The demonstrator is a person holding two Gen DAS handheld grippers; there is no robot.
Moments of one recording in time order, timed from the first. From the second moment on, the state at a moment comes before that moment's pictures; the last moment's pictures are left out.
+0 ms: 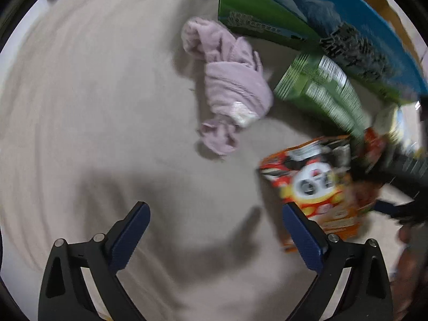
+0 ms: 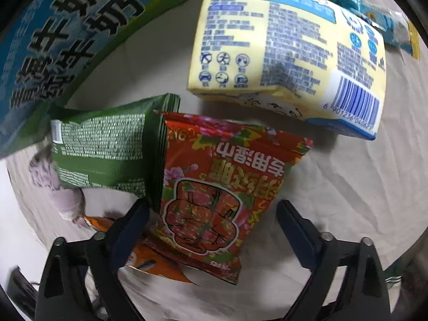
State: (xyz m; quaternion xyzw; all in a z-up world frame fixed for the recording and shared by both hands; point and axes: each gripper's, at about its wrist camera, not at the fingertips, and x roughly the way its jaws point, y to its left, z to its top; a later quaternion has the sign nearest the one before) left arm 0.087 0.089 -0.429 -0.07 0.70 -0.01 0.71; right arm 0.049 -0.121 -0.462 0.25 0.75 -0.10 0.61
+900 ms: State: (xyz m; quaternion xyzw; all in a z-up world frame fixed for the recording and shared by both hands) left arm 0.099 -0.007 -0.442 0.01 0.76 -0.02 0.64; right arm 0.034 -0.154 -0.471 0.10 0.78 -0.07 0.61
